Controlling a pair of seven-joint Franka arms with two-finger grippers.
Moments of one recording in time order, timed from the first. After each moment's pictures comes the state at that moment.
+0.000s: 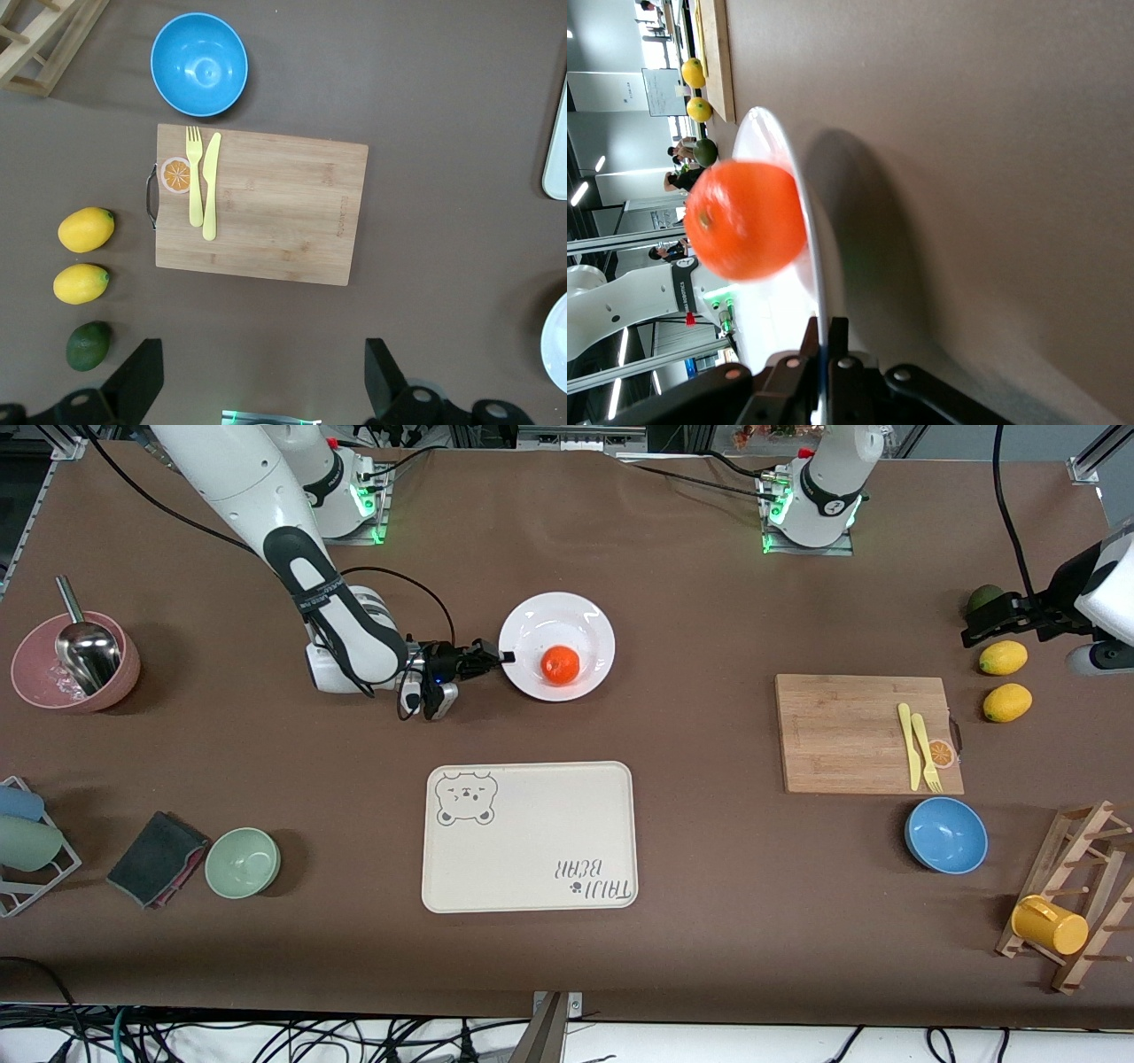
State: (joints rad) left arm 0.07 0.01 -0.04 -1.61 0.00 1.49 -0.09; right arm 0.18 0.57 0.27 -2.22 1.42 2.16 -1.05
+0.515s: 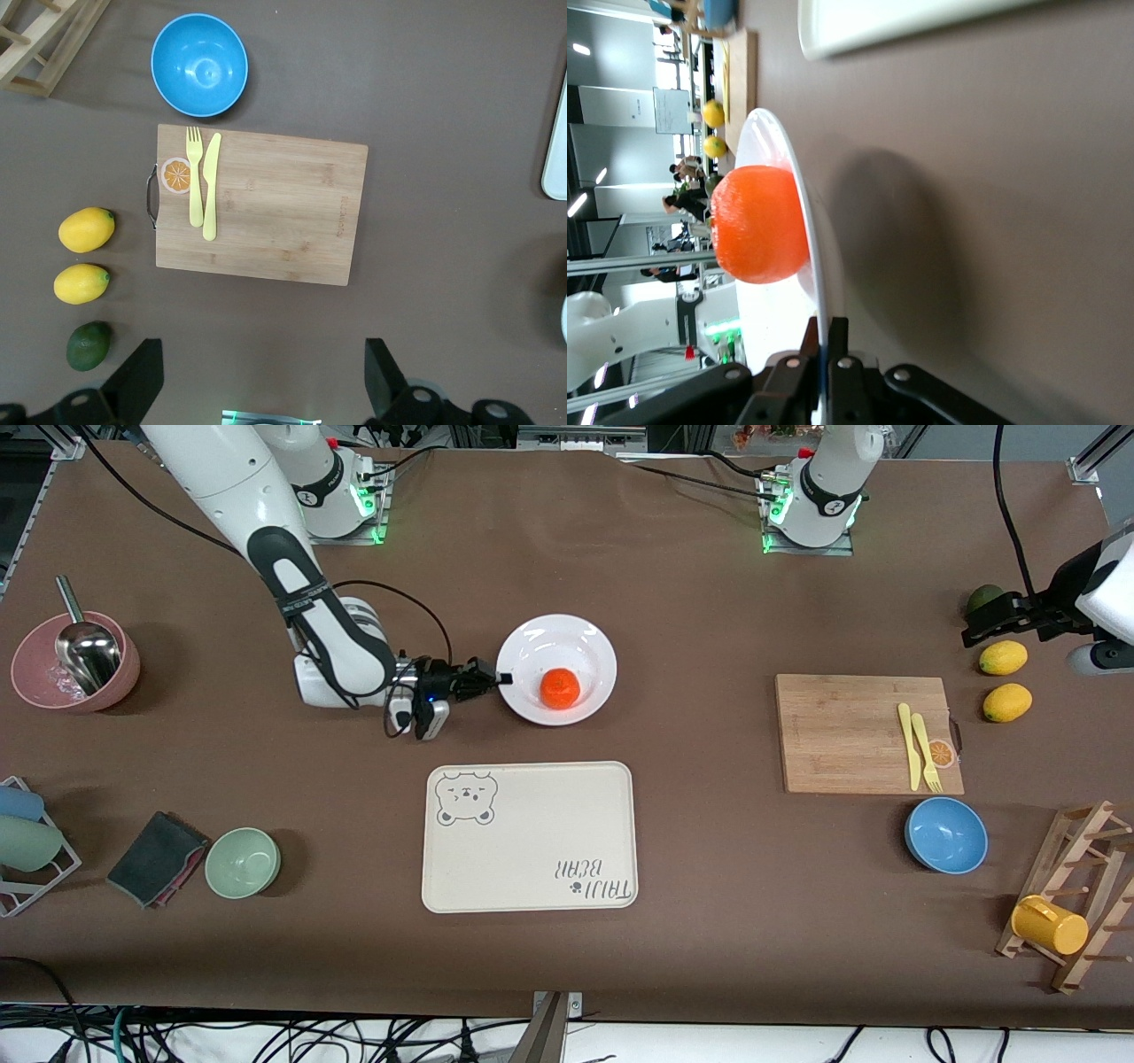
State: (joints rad) left arm 0.07 0.01 -0.04 -1.61 0.00 1.48 -0.09; right arm 0.17 0.57 0.21 -2.10 1.39 2.14 -1.04
